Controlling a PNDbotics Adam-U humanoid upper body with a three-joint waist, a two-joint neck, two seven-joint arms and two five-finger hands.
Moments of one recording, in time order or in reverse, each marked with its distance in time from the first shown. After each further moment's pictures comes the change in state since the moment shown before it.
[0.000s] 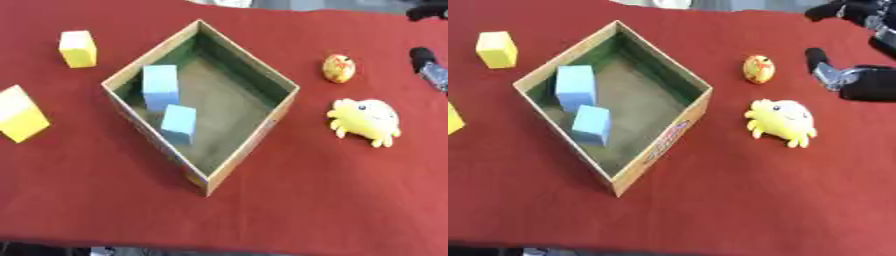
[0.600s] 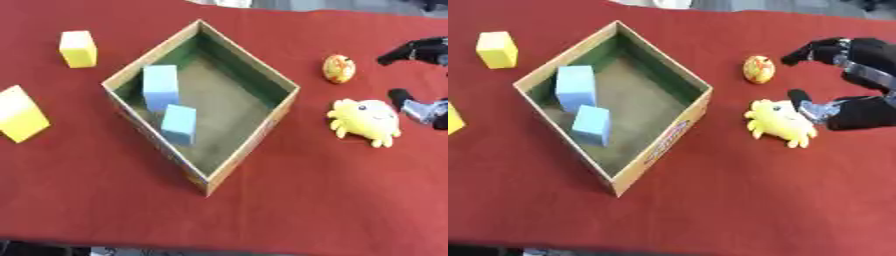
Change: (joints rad) left arm -0.001 0.007 -0.006 0.000 0.002 0.001 -0.008; right arm 0.011 -0.028 0.079 0.000 -0.113 0.017 0.134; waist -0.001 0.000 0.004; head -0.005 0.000
